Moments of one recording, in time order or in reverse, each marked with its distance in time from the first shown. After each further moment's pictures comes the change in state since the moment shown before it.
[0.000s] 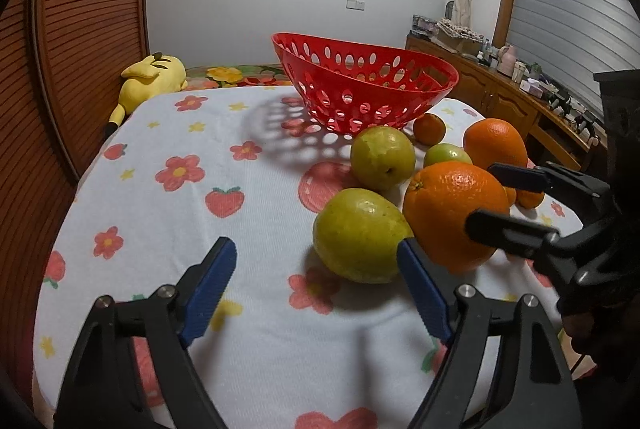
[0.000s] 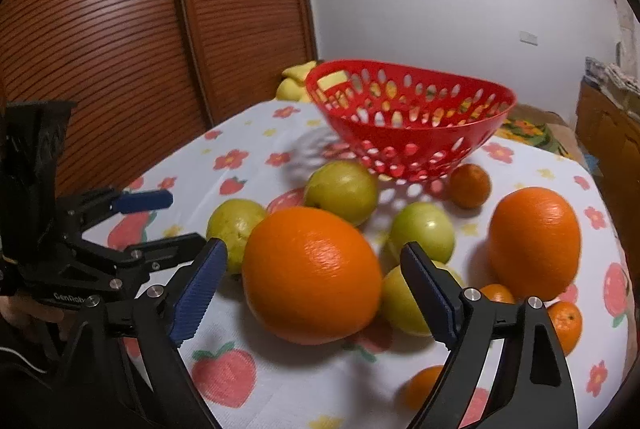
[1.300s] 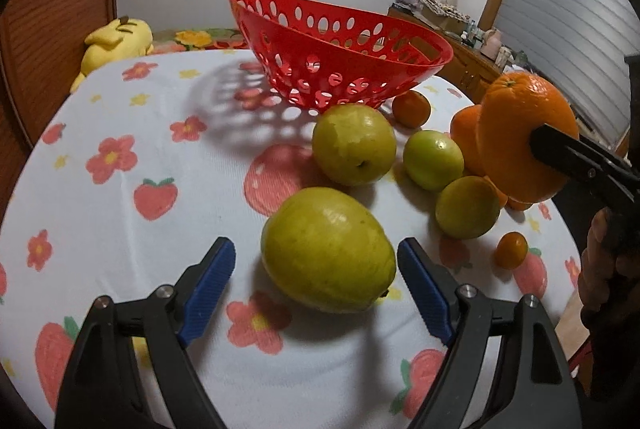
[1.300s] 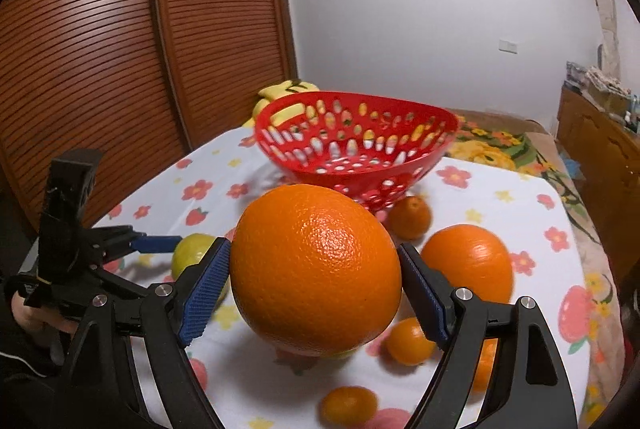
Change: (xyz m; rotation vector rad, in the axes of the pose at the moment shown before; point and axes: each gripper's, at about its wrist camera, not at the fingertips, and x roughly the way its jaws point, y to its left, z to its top) left arm 0.050 -0.013 0.017 -0.037 0.135 -0.126; right arm -0.034 -0.048 0.024 0.049 -0.066 -0.077
